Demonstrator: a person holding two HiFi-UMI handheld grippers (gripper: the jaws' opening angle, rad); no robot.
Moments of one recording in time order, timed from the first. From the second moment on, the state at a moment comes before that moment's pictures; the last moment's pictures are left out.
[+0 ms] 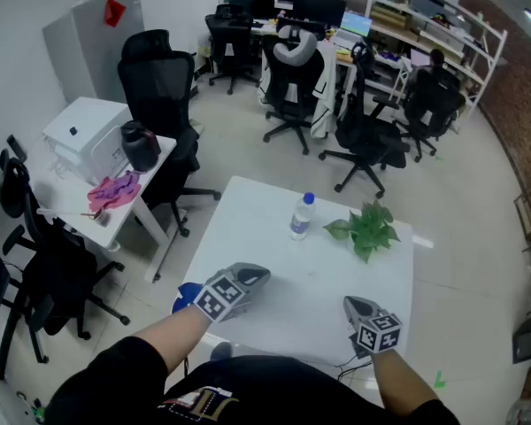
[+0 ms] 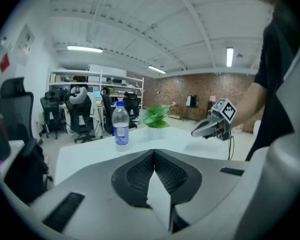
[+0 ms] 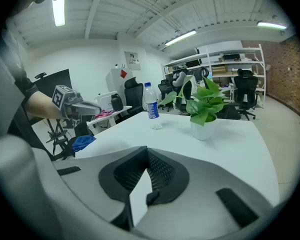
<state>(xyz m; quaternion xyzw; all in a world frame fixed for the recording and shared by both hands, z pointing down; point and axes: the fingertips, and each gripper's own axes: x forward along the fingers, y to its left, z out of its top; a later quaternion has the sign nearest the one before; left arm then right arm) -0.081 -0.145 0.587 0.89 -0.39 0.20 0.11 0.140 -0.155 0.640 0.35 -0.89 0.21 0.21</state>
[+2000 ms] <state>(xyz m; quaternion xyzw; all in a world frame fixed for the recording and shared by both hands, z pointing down) -0.262 0.000 0.767 0.83 -0.11 0.54 0.11 -0.160 -0.060 0.646 0.03 -0.95 0.10 0.28</state>
